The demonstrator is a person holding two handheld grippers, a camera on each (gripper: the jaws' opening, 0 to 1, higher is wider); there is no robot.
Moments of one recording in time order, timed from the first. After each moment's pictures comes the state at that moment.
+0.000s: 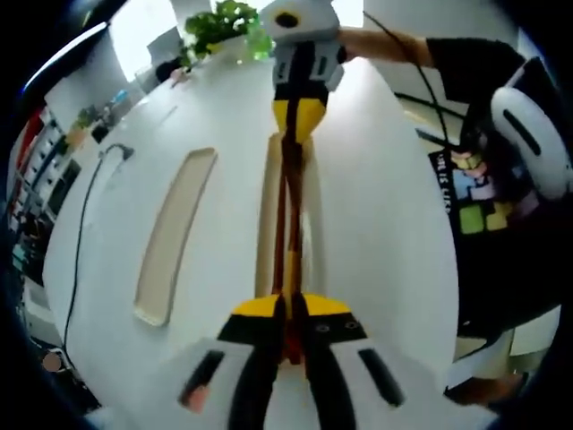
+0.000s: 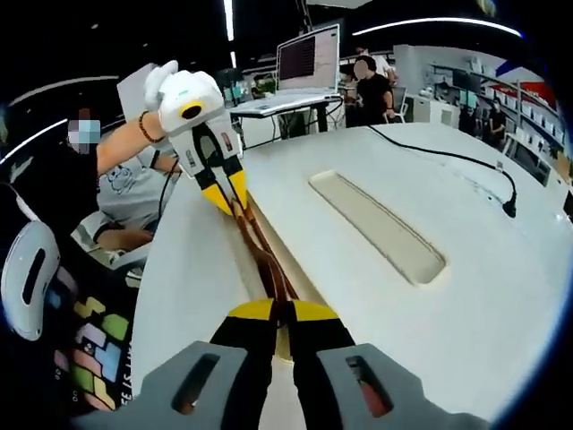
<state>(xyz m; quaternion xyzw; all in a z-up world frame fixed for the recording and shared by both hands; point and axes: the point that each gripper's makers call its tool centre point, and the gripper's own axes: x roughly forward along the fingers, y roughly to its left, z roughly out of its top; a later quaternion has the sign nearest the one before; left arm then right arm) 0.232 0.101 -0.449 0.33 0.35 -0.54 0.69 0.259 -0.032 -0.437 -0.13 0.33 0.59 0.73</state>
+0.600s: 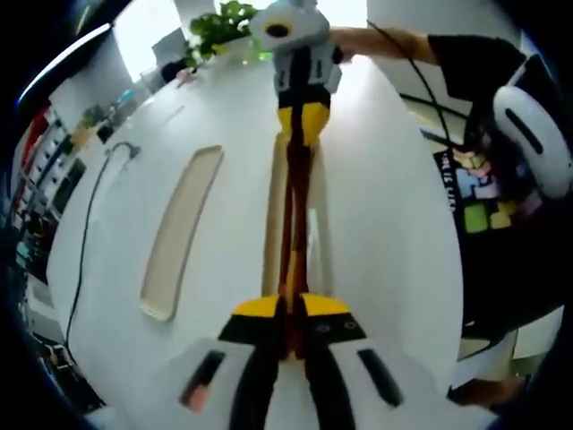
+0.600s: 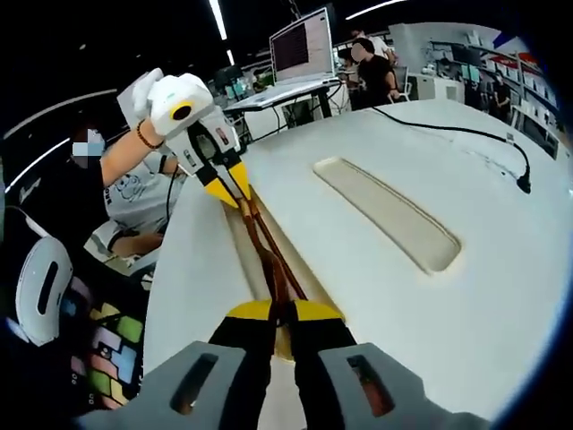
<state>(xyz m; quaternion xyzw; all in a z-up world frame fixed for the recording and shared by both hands) 0.238 0.105 -0.450 0.34 0.35 -0.53 0.70 0.246 -0.027 -0.443 -0.12 0.36 0.60 0.71</state>
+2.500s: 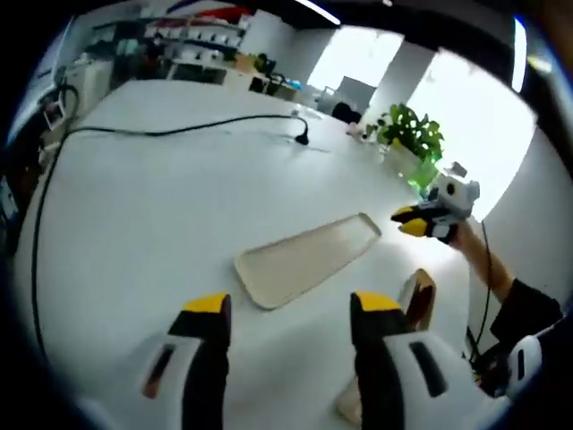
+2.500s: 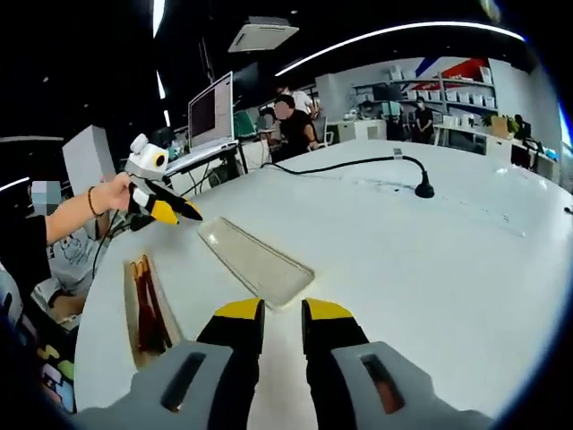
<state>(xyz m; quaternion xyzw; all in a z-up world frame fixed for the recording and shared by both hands) 0.361 0.154 -0.449 -0.11 0.38 -0.30 0.87 0.380 -0.079 -0.446 -0.01 0.26 0.45 0.86</state>
